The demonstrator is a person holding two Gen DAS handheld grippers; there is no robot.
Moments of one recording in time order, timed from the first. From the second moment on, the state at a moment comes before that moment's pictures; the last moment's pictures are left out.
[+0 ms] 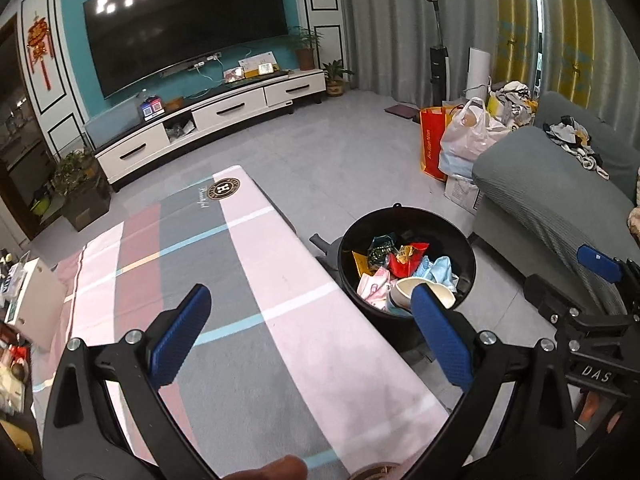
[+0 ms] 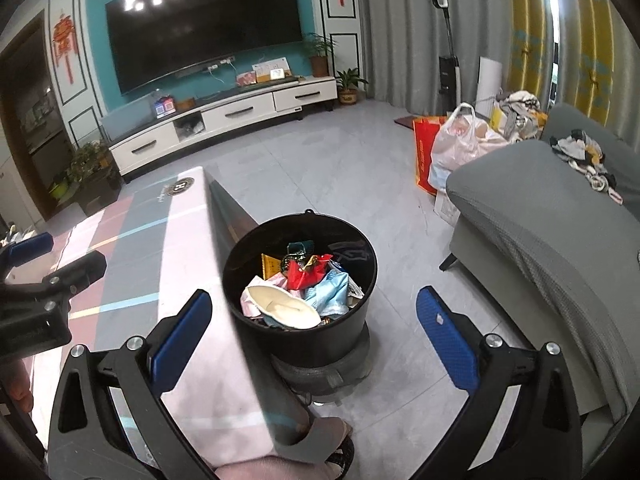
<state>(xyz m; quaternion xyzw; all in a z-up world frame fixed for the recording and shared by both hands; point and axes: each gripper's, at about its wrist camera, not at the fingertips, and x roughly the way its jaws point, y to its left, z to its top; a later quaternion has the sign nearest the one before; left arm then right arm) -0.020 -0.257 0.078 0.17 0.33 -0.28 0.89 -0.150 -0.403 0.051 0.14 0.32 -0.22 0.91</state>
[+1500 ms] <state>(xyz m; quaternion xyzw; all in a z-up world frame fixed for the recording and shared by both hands) -0.085 -0.214 0.098 0.18 0.33 -0.27 0.89 -0.199 -0.357 0.074 0.10 0.32 -0.20 0.92</state>
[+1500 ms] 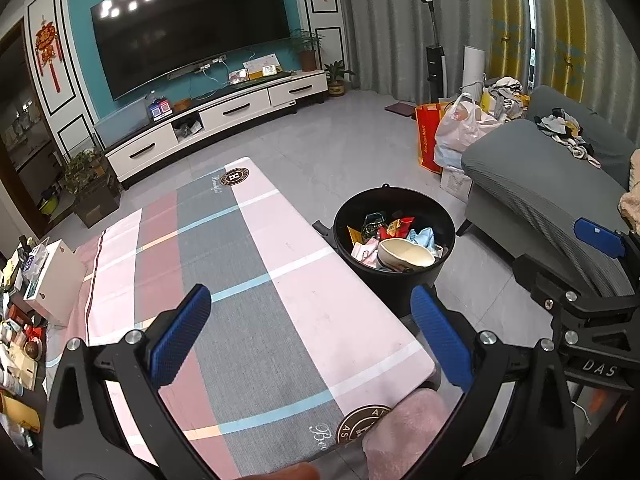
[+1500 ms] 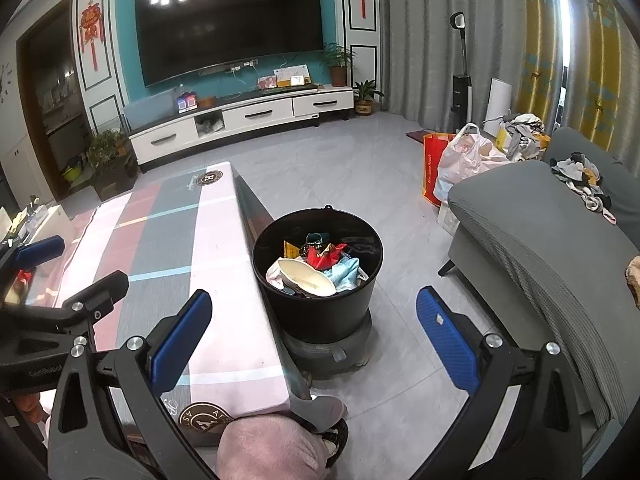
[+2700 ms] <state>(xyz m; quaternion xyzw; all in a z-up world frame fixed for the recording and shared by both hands) -0.080 -0.205 0.095 0.18 0.33 -0.25 0.89 -0.197 -0.352 0.071 0.10 0.32 -0.19 0.92</state>
